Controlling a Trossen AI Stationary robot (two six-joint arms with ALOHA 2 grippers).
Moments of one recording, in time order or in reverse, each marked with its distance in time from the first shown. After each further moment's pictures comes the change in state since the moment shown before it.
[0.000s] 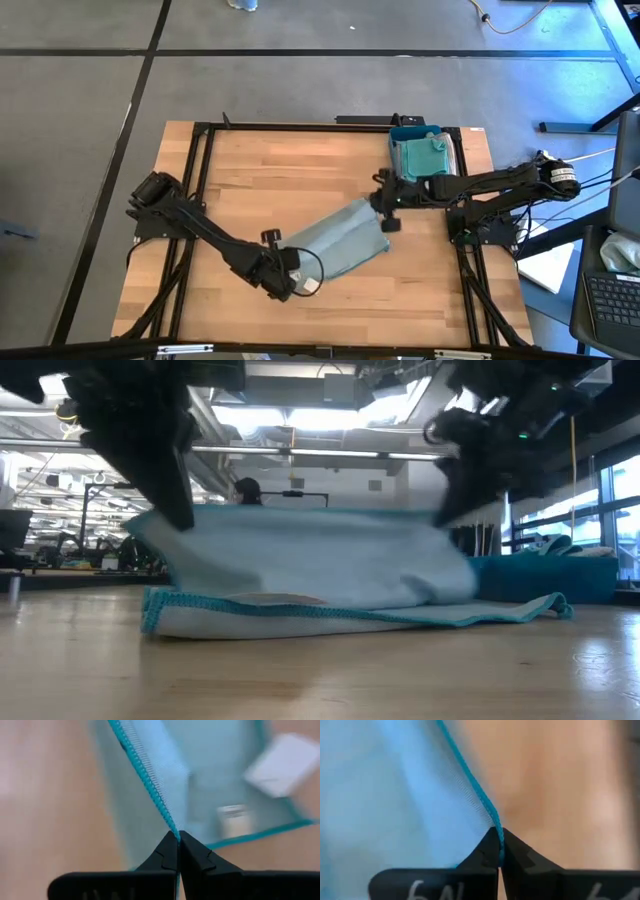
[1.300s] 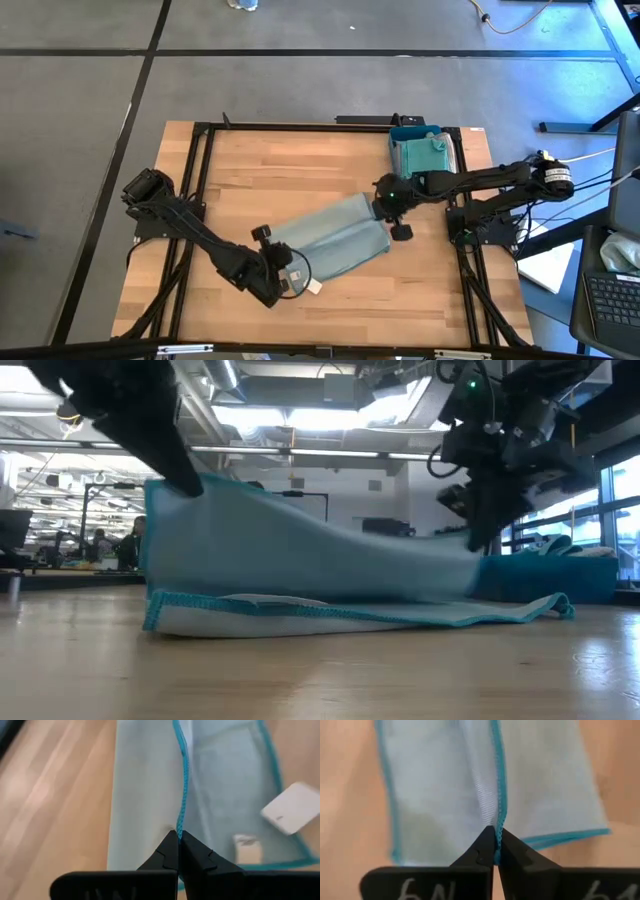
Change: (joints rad) left arm -0.061 -0.069 -0.069 0.019 -0.249 -0.160; right arm -0.084 0.059 0.001 -0.132 -0.423 -0.009
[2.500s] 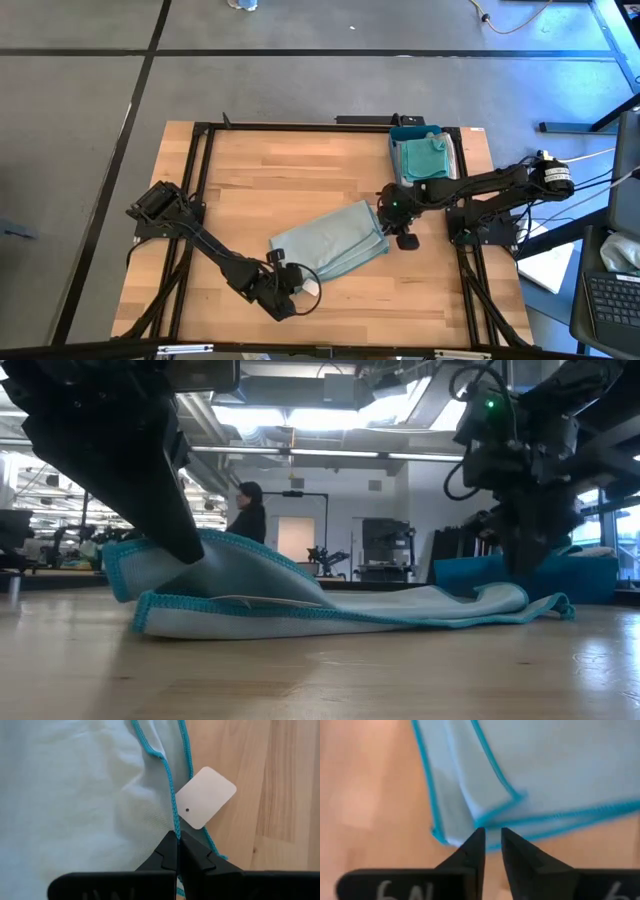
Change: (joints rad) left arm -0.027 0.150 0.001 0.335 0.223 0.029; right arm 0.046 0.002 -0.105 0.041 -0.123 0.139
